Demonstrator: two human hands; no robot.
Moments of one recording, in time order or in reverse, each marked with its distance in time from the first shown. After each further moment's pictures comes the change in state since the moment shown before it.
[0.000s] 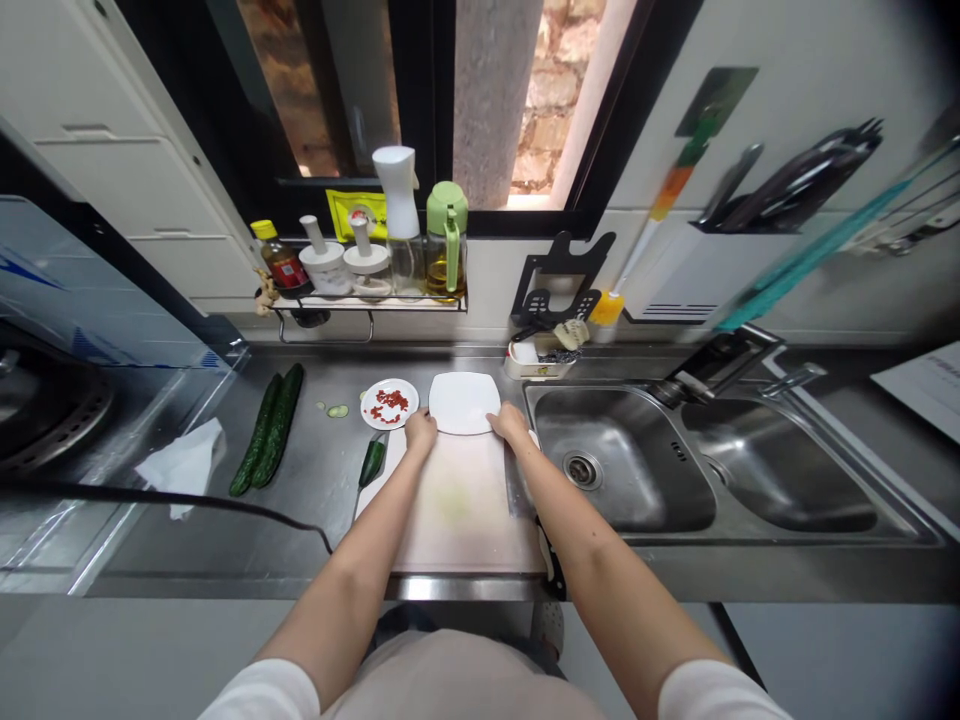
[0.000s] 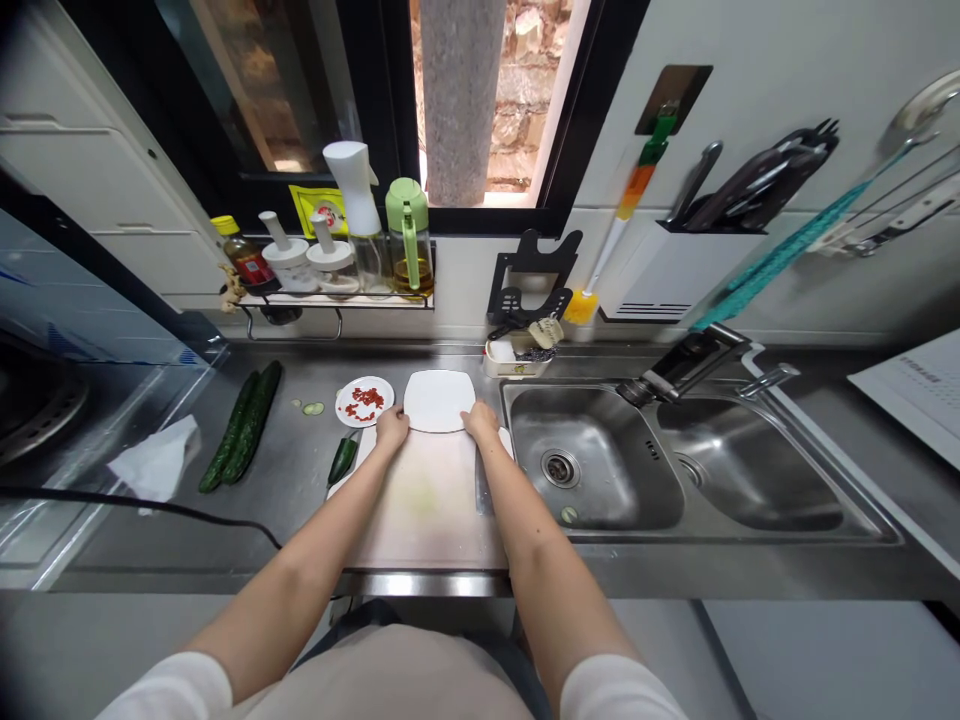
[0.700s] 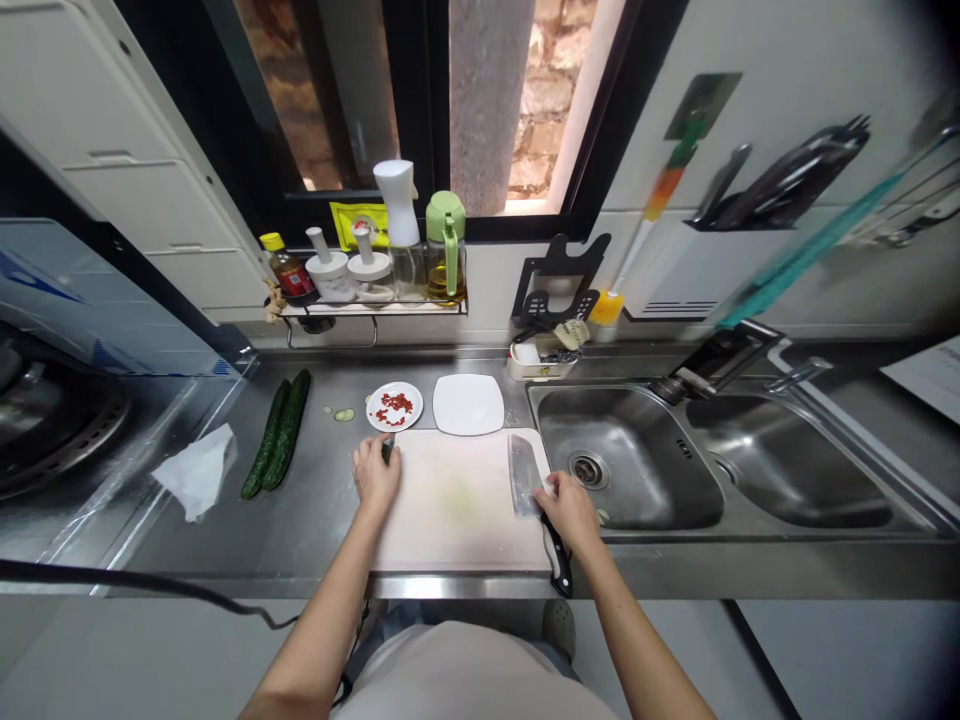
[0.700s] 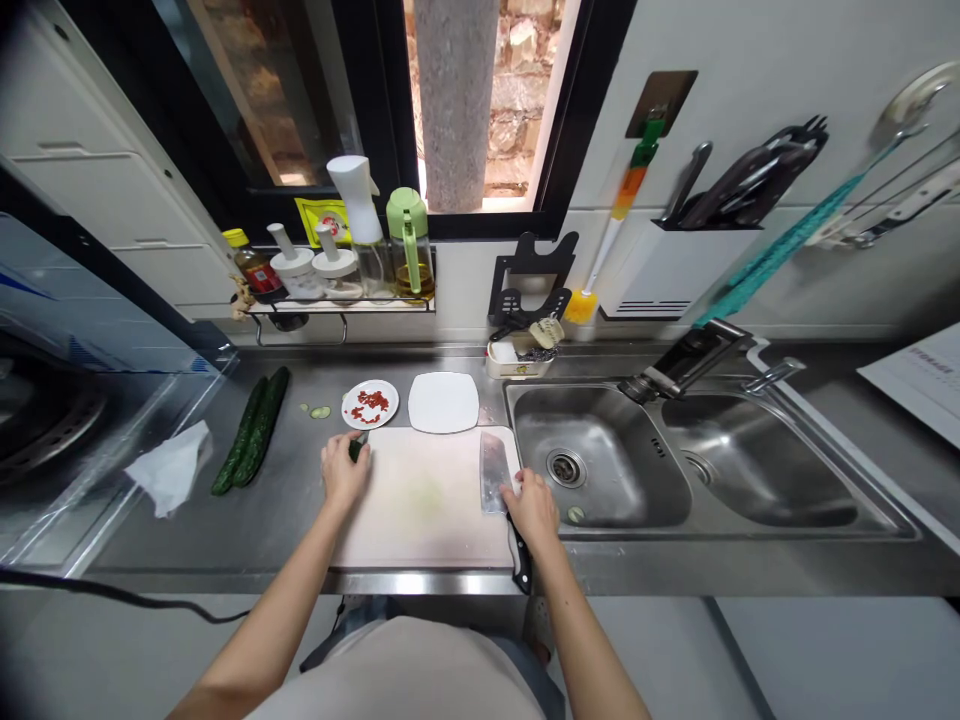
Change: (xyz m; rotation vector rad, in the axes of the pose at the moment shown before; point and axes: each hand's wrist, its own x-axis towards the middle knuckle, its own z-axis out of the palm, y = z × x) left_hand -0.070 -0.074 -0.081 0.296 0.304 0.217; right_hand -0.141 0.114 0.017 0.002 0.175 -0.028
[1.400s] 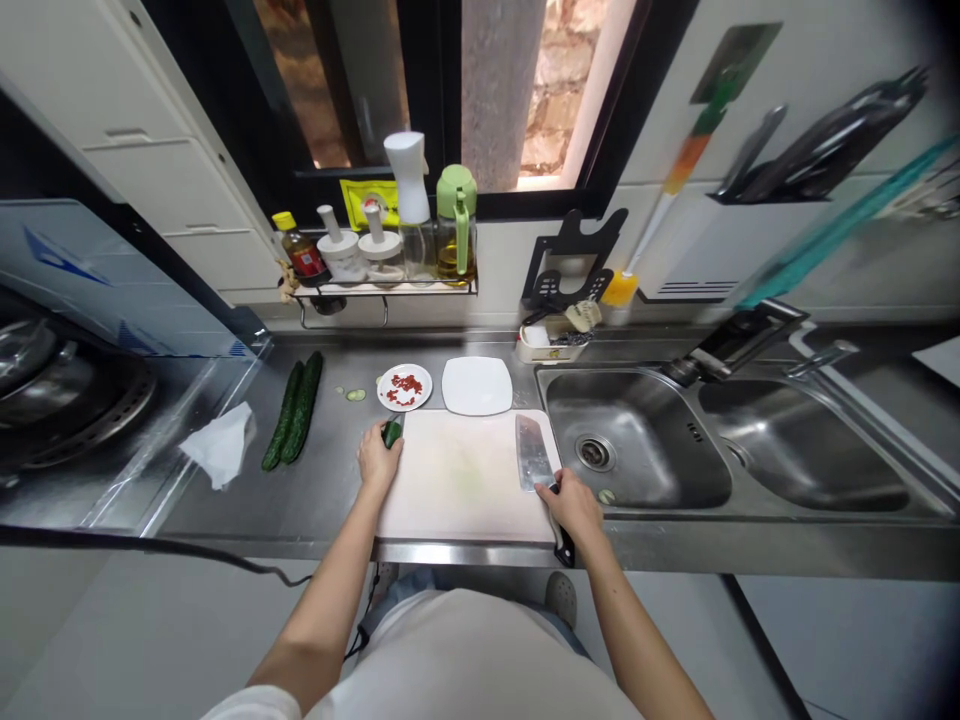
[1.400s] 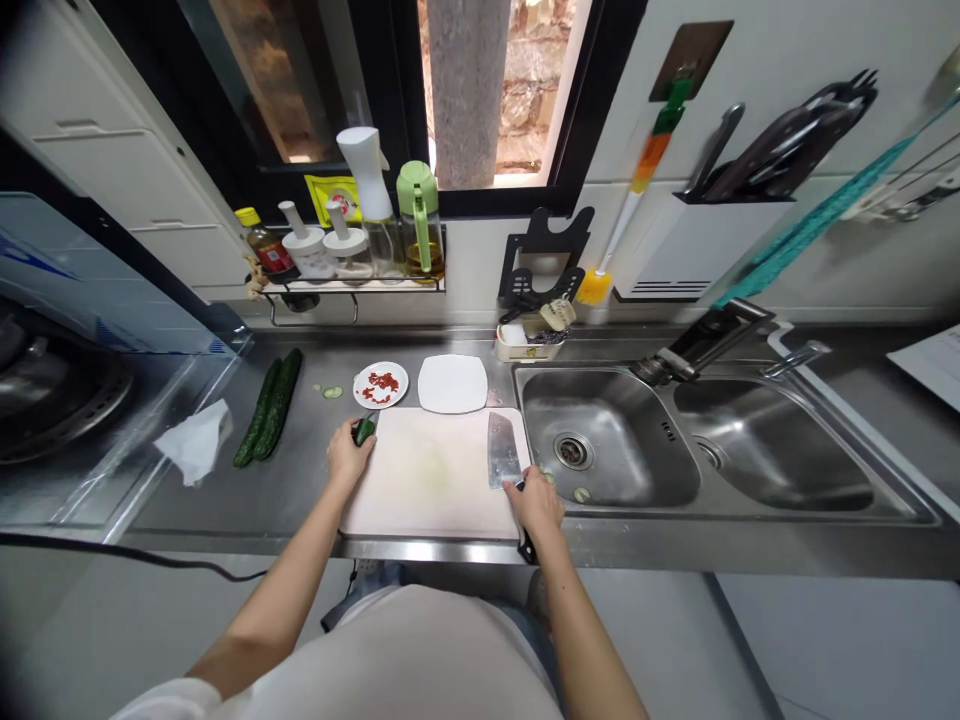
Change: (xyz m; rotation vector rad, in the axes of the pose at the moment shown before) left_hand -0.004 -0.031 0.001 -0.006 -0.081 -0.108; right_hand -0.025 -0.010 0.002 -0.079 -0.186 0.149
